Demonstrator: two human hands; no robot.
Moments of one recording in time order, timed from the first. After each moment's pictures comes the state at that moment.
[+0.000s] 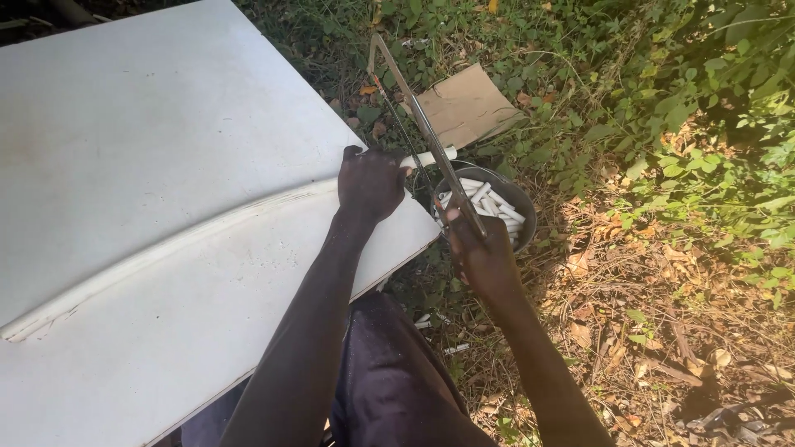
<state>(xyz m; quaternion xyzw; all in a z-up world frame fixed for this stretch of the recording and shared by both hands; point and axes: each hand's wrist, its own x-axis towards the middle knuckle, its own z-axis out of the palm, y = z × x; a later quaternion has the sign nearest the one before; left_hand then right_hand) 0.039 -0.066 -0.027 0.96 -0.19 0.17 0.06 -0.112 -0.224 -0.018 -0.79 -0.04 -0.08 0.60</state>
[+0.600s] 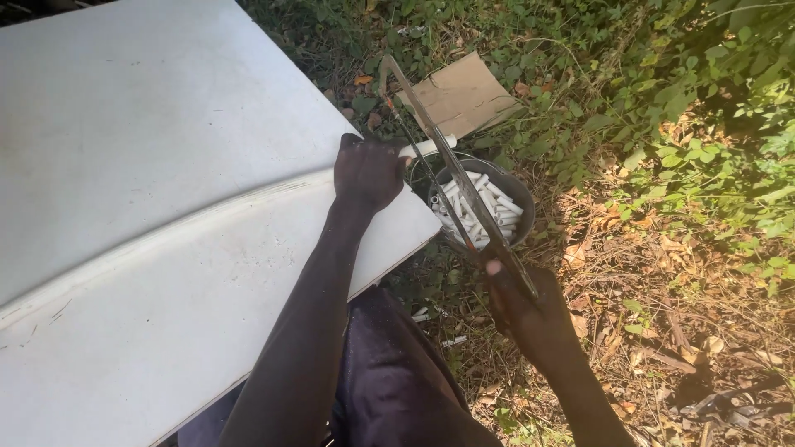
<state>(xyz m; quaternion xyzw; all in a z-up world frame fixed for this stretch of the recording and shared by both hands) 0.073 -0.067 -0.050 0.94 -0.23 0.26 0.07 -0.167 -0.255 -0.031 -0.82 0.08 -0.06 0.56</state>
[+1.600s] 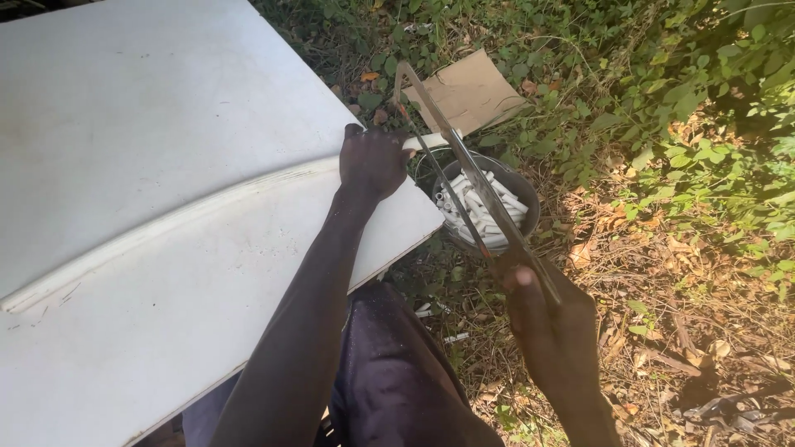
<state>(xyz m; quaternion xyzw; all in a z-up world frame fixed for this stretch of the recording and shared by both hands) 0.077 -0.067 -0.049 0.96 -0.18 0.21 0.06 -0.193 -0.242 -0.008 -0.88 0.07 -0.17 0.44</state>
